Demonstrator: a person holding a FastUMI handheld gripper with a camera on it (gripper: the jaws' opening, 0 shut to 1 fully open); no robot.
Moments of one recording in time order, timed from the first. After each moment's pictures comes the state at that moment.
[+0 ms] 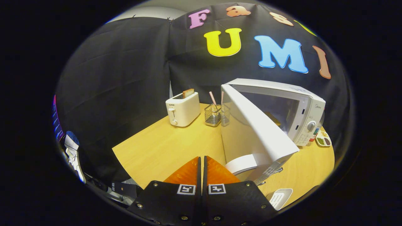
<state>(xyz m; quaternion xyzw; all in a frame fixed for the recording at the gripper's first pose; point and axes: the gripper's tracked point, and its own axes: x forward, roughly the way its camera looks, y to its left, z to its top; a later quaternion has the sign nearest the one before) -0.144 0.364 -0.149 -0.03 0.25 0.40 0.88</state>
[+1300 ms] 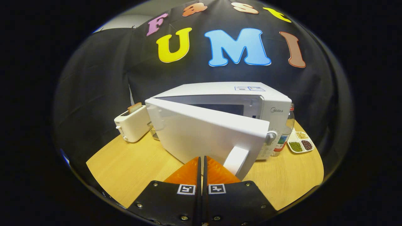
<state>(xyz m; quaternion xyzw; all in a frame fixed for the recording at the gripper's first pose) 0.042 0.256 -0.161 0.01 0.25 0.29 0.93</state>
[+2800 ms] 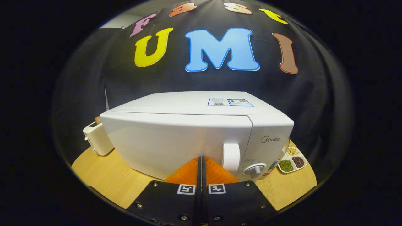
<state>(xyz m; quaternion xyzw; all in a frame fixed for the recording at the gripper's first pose) 0.151 0.249 -0.161 0.00 0.21 0.22 0.95</state>
